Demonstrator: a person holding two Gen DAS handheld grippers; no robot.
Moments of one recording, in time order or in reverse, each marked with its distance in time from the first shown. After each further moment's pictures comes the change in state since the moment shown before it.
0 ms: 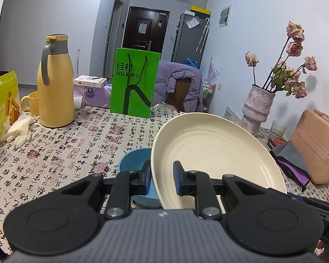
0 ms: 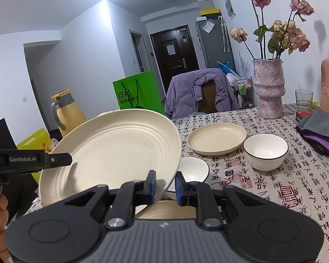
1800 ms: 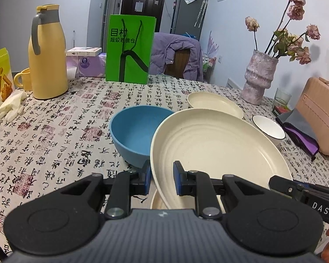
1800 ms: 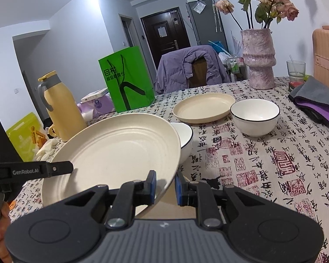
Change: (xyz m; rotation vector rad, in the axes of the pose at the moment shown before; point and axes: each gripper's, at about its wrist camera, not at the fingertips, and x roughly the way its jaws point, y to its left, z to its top) left arm 0.036 -0.009 -0.051 0.037 0.134 0.008; right arm 0.019 -0.031 -0.036 0.047 0.105 -0.026
